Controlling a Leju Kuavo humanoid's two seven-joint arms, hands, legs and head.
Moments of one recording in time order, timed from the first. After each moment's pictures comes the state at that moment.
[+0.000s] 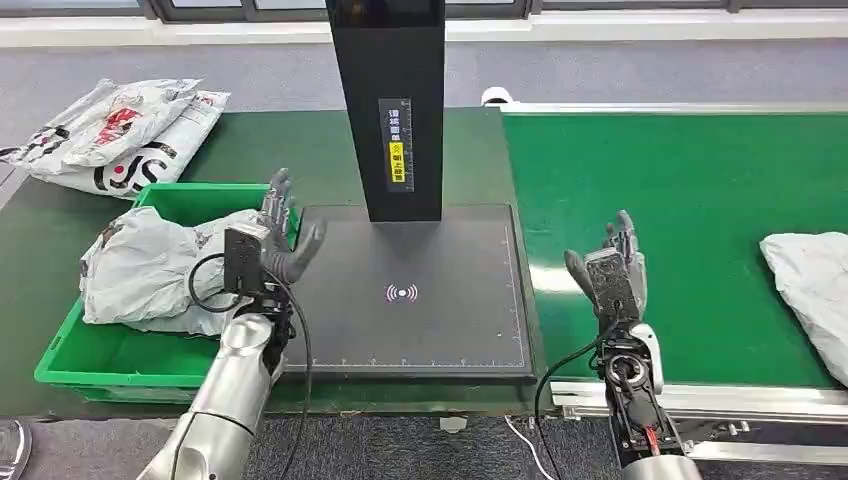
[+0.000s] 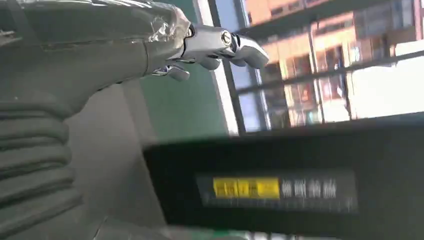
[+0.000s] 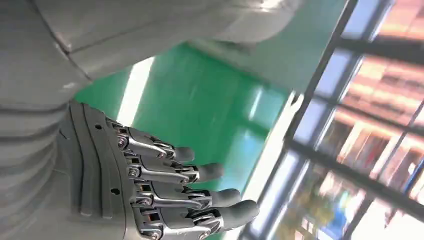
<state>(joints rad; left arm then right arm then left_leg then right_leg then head) -0.51 -0.20 0.02 -0.86 -0.26 0.05 -0.61 -0.35 0.06 -0.06 -0.96 0.44 -0.33 -0.36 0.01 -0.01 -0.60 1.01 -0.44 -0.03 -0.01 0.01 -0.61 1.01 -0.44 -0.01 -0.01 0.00</state>
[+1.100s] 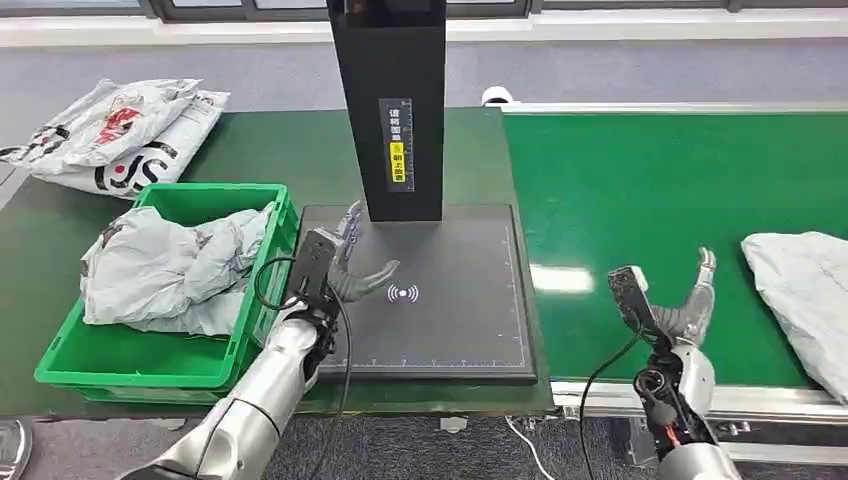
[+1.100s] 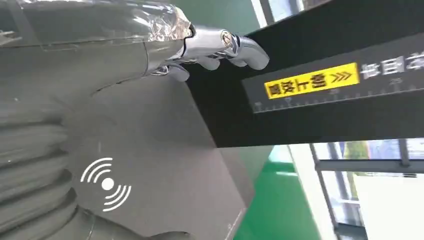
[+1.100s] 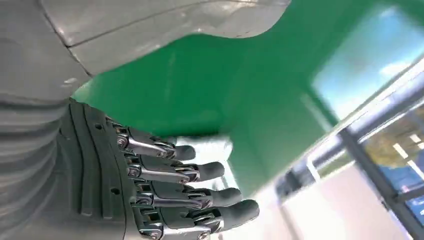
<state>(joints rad) -0.60 -0.24 -0.10 -0.58 -0.23 0.00 -0.57 -0.42 -0.07 -0.20 -0.62 0.96 -0.70 -0.15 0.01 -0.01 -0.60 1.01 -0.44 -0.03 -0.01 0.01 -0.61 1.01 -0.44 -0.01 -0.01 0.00</state>
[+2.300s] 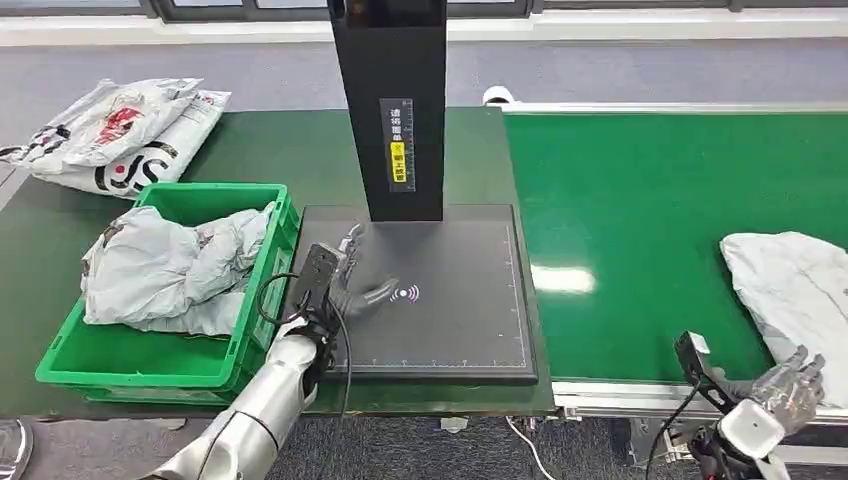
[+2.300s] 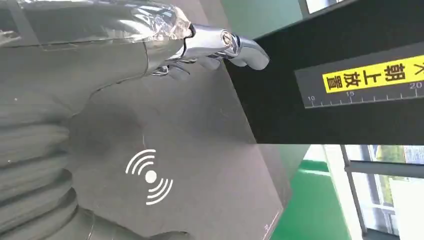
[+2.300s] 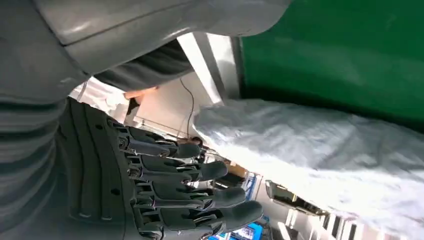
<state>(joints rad) -0.56 -0.23 -0.10 -0.55 -0.23 0.01 -0.53 -0.38 -0.22 -0.39 -0.37 1.57 -0.64 0.50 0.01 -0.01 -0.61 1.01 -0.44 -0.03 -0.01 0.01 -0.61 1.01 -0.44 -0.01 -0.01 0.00</state>
